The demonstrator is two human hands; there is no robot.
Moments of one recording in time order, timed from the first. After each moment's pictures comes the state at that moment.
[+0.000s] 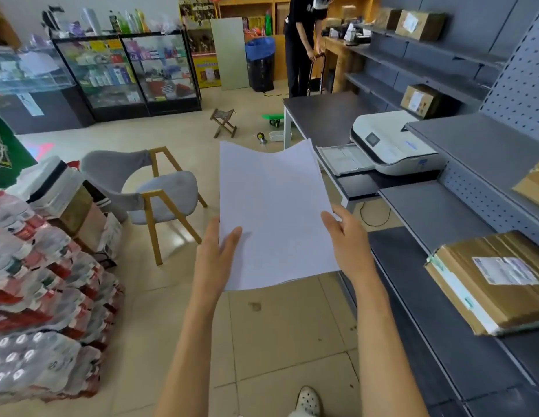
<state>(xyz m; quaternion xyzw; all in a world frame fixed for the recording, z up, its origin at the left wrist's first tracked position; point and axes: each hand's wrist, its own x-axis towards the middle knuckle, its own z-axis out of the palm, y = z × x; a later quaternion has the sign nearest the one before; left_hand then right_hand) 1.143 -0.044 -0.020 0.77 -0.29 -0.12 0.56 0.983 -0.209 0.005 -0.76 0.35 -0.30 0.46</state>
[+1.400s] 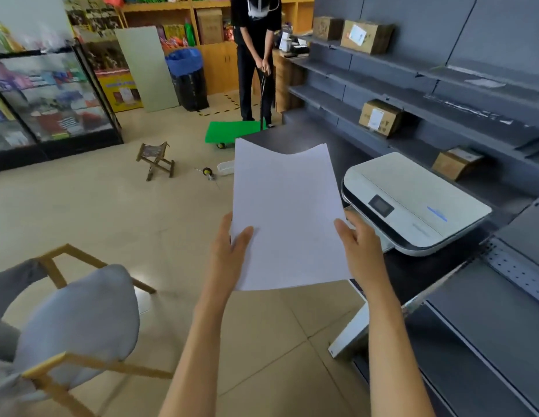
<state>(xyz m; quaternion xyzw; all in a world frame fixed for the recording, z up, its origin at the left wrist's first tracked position) 1.564 -0.504 -0.009 0.70 -0.37 -0.26 0.56 1.358 -0.614 0.000 -0.70 0.45 -0.37 0.41</state>
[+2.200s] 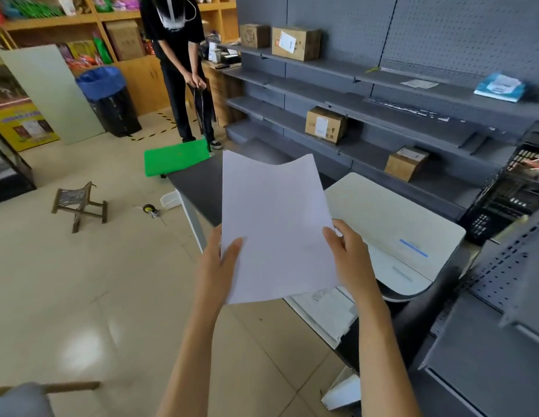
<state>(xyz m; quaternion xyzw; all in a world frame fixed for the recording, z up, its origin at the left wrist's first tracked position) 1.608 -0.777 -0.024 0.67 -0.43 -0.30 0.52 1.384 -0.840 -0.008 -0.64 0.53 -0.40 0.39</state>
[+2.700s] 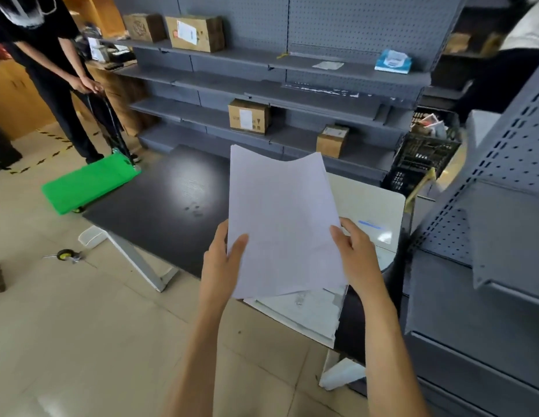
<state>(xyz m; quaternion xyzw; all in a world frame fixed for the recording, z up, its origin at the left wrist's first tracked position) 1.605 -0.891 -0.028 0.61 -0.57 -0.37 0.41 1.375 -0.870 -0.019 -0.51 0.66 -0.45 0.31</state>
